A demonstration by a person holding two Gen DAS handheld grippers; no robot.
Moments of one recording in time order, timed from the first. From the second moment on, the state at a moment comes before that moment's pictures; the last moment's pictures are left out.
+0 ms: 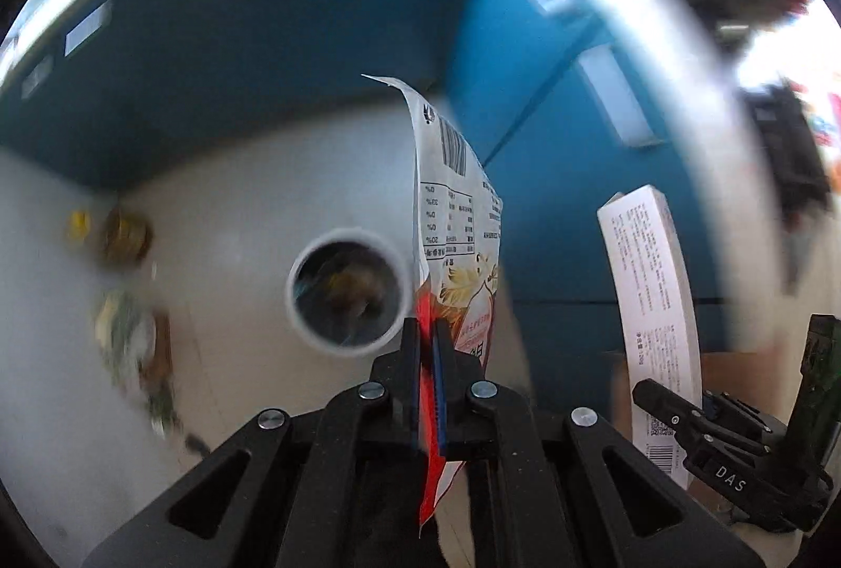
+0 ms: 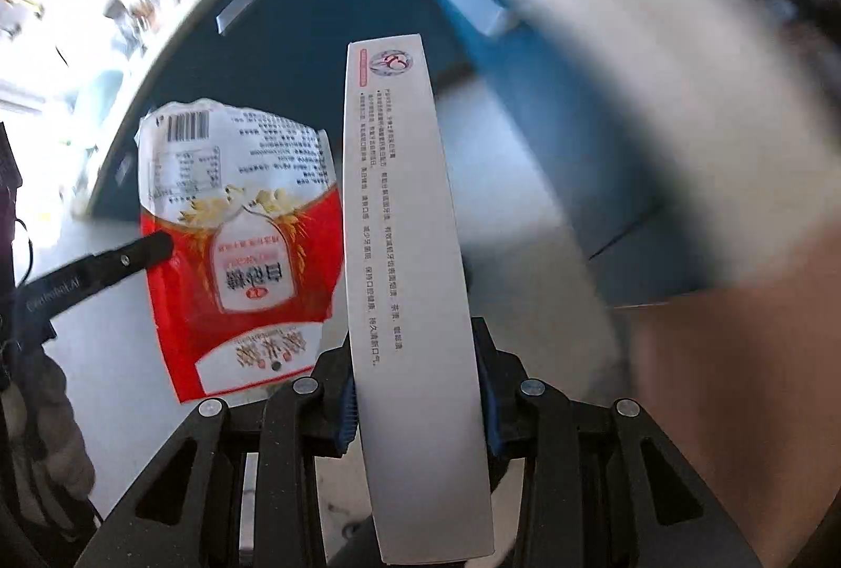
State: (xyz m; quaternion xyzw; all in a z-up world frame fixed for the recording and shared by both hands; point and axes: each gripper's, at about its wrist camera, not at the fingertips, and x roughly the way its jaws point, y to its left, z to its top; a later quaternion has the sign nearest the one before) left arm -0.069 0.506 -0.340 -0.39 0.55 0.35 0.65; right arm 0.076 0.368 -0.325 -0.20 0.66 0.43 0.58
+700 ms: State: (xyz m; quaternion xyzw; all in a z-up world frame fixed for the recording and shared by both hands) left arm -0.178 0.594 -0.767 -0.52 0.63 0.33 0.47; right arm -0.058 0.490 -0.814 -0.30 0.80 0.32 0.40
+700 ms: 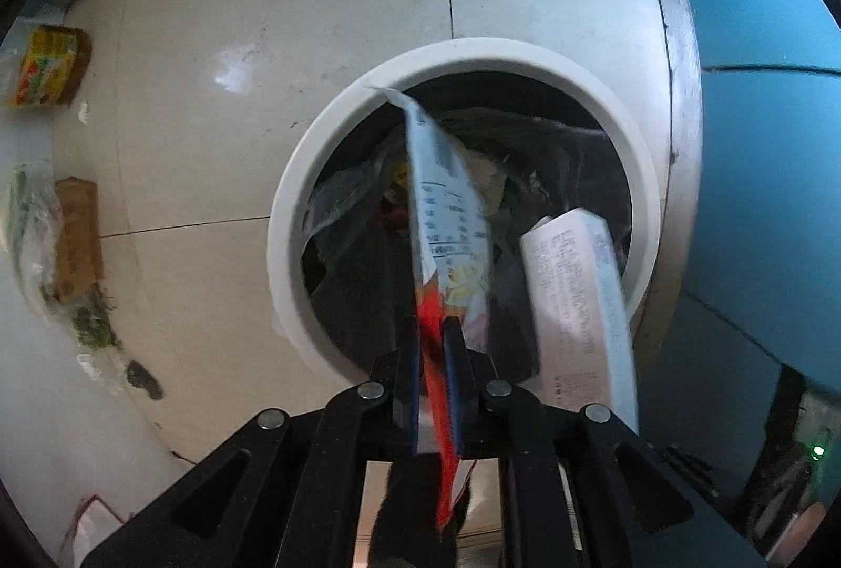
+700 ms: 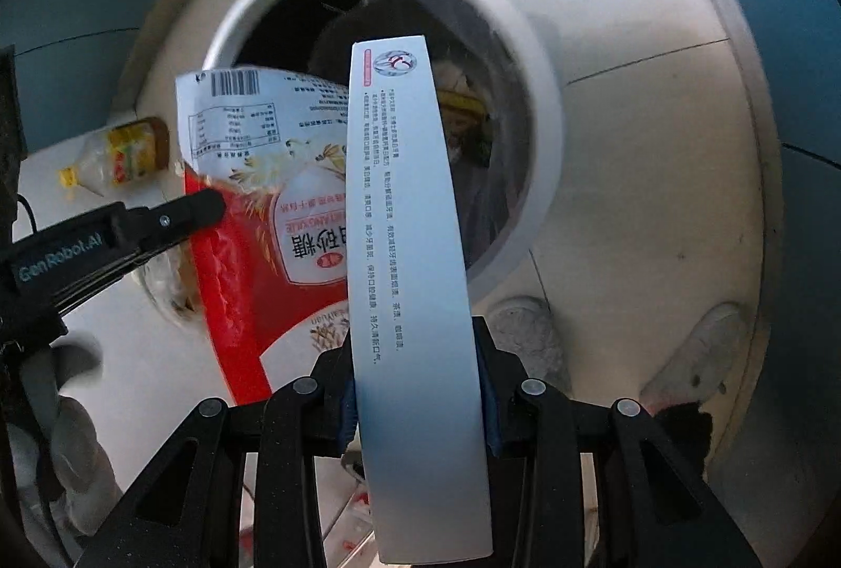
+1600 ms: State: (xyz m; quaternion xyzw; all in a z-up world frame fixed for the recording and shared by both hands) left arm -0.236 0.546 -0.495 -0.40 0.54 0.48 0.57; right arm -0.065 0.464 -0.535 -0.40 0.59 0.39 0.59
